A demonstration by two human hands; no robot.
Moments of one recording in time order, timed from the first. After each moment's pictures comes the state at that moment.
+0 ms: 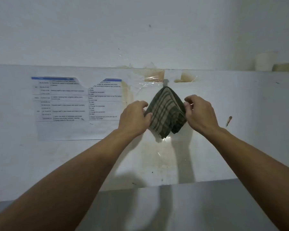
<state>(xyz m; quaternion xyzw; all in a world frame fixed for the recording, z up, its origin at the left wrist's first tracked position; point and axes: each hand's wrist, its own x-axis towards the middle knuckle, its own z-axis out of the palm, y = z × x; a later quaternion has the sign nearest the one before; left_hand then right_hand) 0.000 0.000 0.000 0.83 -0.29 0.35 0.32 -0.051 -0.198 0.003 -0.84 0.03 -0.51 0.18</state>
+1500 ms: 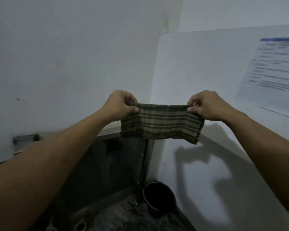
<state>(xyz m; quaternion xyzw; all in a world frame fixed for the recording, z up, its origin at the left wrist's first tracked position) -0.272 0.429 -0.102 0.85 0.22 0.33 0.35 -0.066 0.234 -0.057 -0.84 -0.51 -0.10 0.18</state>
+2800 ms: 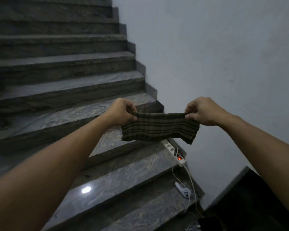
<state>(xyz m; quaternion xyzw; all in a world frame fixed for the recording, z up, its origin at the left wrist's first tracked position) -0.883 0.450 -0.189 0.40 0.84 0.35 0.13 -0.699 0.665 -0.170 -0.23 -0.96 0.15 0.08</state>
